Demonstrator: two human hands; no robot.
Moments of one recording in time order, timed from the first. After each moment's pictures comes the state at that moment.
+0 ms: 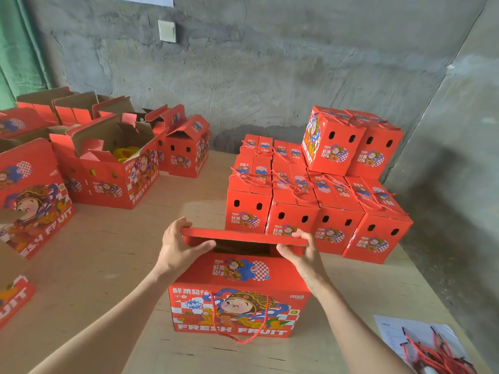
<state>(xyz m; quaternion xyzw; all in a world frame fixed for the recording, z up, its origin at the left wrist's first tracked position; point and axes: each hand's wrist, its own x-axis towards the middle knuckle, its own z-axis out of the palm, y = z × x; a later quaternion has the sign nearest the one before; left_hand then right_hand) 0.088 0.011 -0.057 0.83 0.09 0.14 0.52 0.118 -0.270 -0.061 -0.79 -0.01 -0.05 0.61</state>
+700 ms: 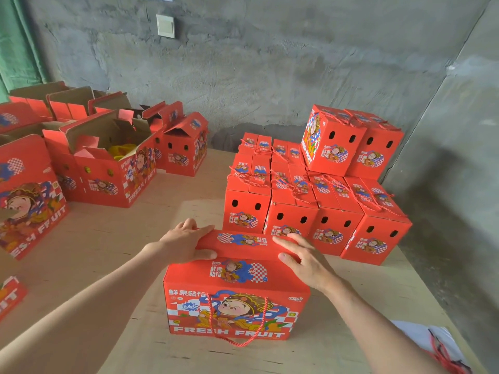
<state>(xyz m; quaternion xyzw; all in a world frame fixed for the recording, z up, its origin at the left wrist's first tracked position) 0.136 0.024 -0.039 0.99 -0.08 -0.12 0.07 0.133 -0.298 -0.058 -0.95 -0.19 0.00 0.24</state>
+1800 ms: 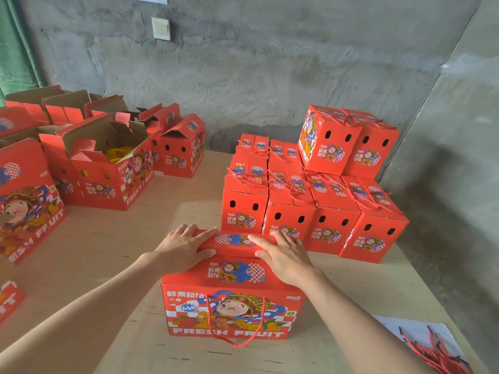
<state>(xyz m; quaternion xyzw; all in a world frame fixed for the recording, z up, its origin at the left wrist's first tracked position) 0.125 0.018 -0.049 0.99 -0.10 -0.06 0.02 0.130 -0.249 -0.043 -0.98 -0.20 0.03 0.02</state>
